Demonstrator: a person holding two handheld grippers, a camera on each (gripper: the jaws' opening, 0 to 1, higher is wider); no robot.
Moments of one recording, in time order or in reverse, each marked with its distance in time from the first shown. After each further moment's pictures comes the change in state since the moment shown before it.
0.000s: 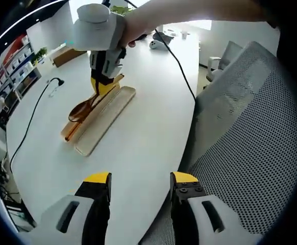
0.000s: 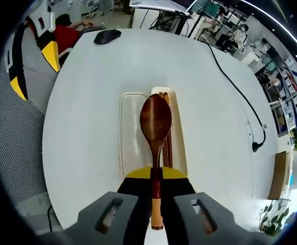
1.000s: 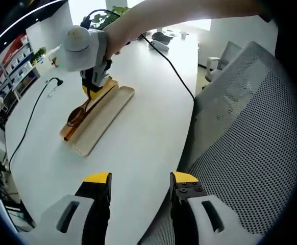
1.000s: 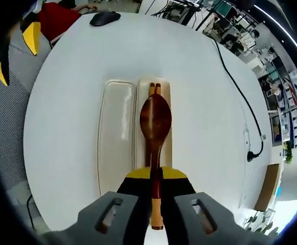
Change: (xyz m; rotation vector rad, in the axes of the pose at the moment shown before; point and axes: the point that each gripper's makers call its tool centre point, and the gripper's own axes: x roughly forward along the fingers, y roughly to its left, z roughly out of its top) left arm 0.001 -0.002 0.000 0.000 0.000 -0.011; right arm 0.029 -0.020 -0.001 -0.120 0.080 -0.049
